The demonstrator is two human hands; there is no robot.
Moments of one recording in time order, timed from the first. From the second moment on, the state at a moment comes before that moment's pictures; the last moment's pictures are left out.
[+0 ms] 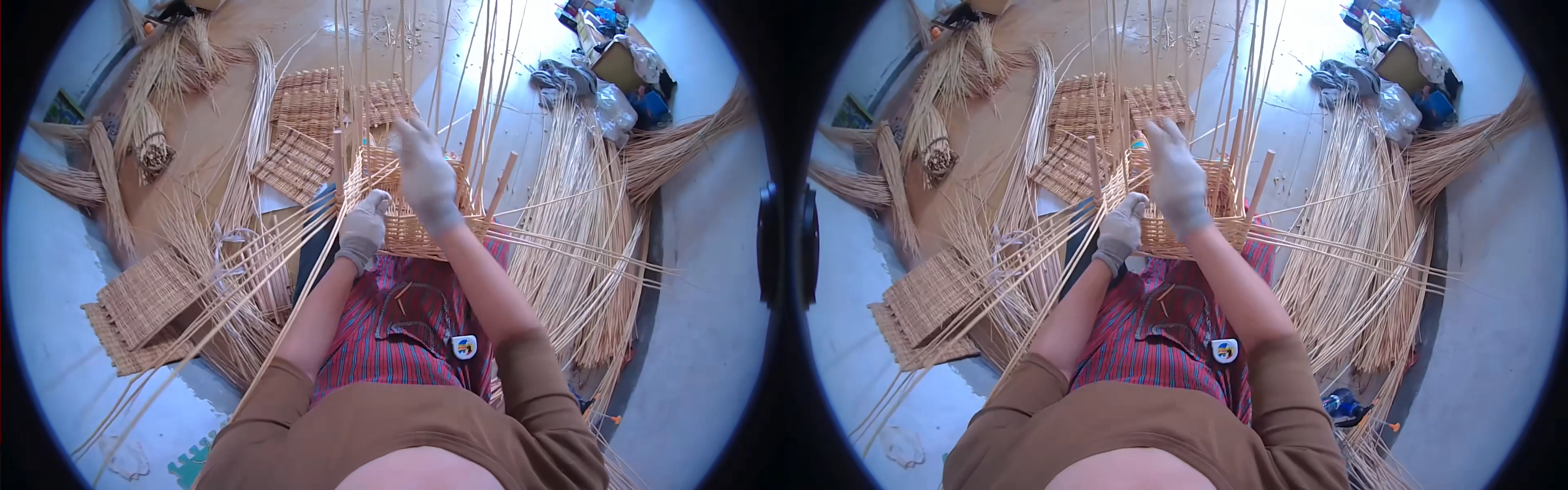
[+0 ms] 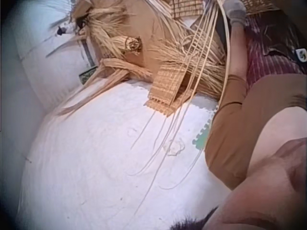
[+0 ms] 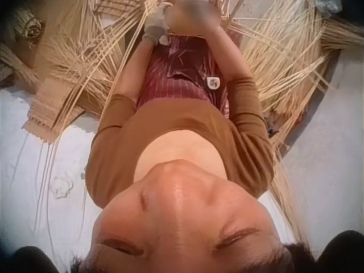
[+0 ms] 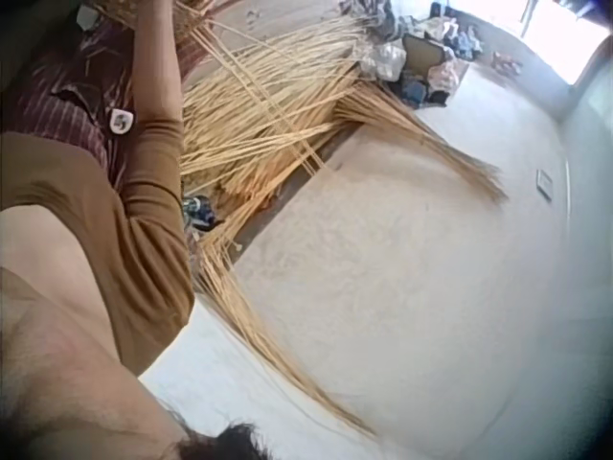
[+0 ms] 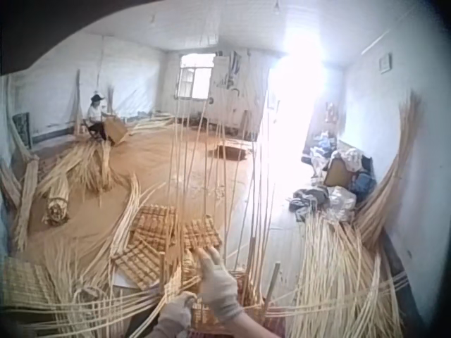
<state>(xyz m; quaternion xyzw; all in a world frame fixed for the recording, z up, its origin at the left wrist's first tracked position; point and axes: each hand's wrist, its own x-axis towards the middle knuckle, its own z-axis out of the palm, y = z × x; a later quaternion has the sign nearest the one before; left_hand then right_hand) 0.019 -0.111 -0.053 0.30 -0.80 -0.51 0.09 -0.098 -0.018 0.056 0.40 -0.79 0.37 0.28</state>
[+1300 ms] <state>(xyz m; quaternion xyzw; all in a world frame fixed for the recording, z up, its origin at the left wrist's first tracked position) -0.023 -0.031 -0.037 0.25 -0.73 -0.63 0.10 -0.053 0.158 -0.010 0.11 -0.85 0.52 -0.04</state>
